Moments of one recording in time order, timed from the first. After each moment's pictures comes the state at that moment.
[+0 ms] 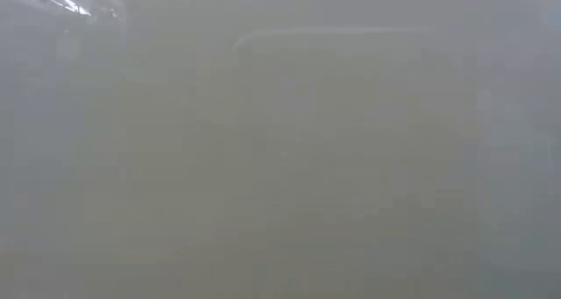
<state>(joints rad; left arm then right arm) -0.12 1.67 1.18 -0.37 -0.09 0.29 0.29 1.21 0.68 0.05 0.08 0.05</state>
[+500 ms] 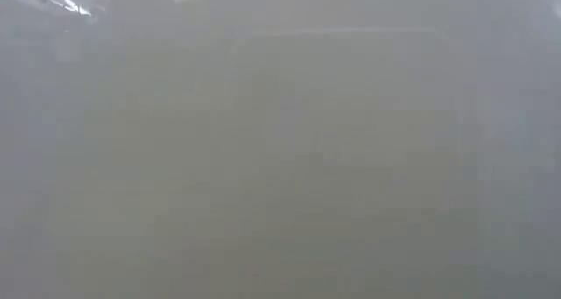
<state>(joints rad) -0.10 1.85 1.18 -0.41 0.12 0.44 0.29 1.24 0.68 0.07 0.11 0.09</state>
